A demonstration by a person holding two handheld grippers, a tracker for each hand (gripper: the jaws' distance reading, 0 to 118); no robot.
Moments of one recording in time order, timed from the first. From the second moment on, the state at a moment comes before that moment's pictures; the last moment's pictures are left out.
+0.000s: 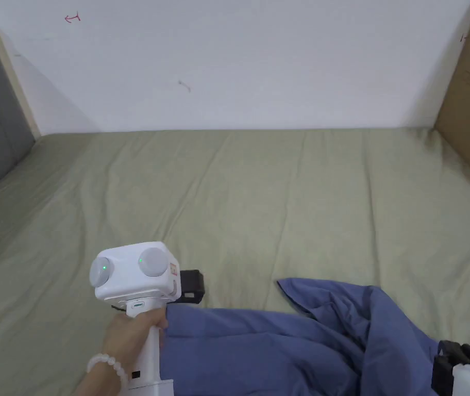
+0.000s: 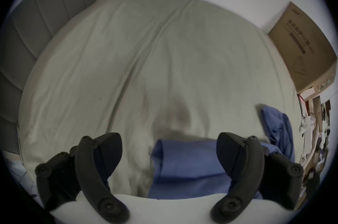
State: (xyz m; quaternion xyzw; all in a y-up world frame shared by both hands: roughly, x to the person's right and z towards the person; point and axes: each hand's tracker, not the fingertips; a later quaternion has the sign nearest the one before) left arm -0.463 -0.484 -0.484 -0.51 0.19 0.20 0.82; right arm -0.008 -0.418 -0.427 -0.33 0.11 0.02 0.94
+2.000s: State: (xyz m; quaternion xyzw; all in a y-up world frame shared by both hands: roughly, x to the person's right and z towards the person) left arm -0.505 -0.125 -0.398 -0.22 0.26 0.05 0.94; right arm 0.052 -0.081 -0.664 -0.25 0.17 -0.10 0.95
